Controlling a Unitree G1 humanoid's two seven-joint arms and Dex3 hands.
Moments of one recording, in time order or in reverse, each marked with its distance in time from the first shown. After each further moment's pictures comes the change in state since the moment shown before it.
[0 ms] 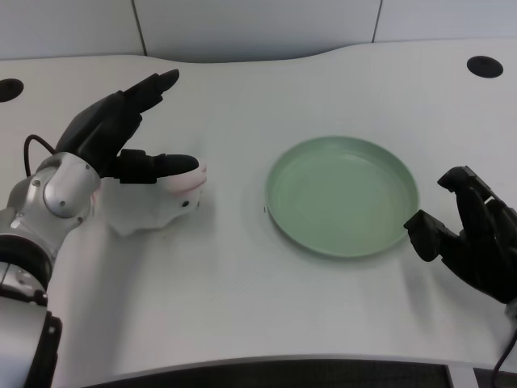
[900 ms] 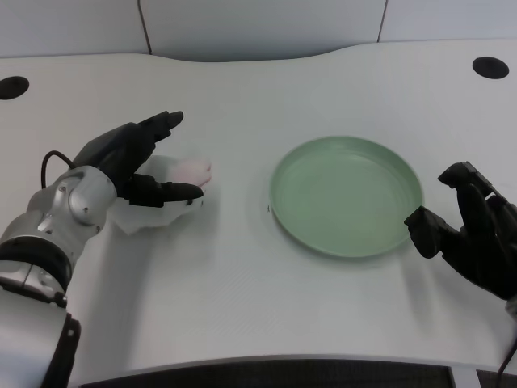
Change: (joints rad) left arm -0.009 -0.045 -0.052 0.028 0.079 0.204 -0.040; right arm 0.000 0.001 0.001 -0.023 0.000 0.003 -0.001
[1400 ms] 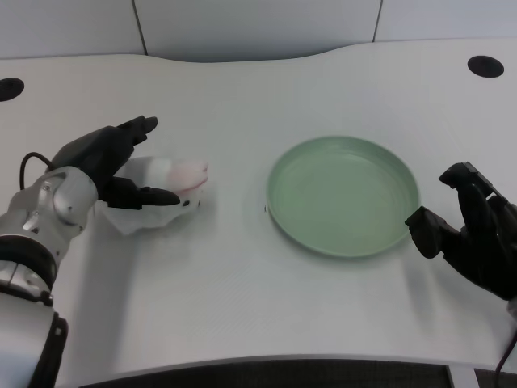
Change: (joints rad) left arm 0.000 0.042 -0.006 0.003 0.030 0.069 -0.001; right arm 0.002 -0.004 -0.002 -0.004 0.000 0.012 0.000
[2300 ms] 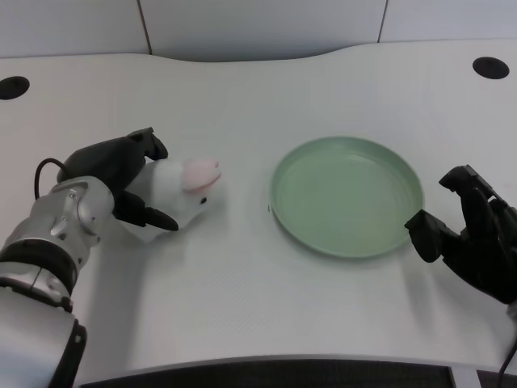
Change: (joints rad) left arm 0.002 -0.056 -0.065 0.006 0.084 0.085 0.081; right arm 0.020 0.010 -0.001 -0.028 0.003 0.004 0.008
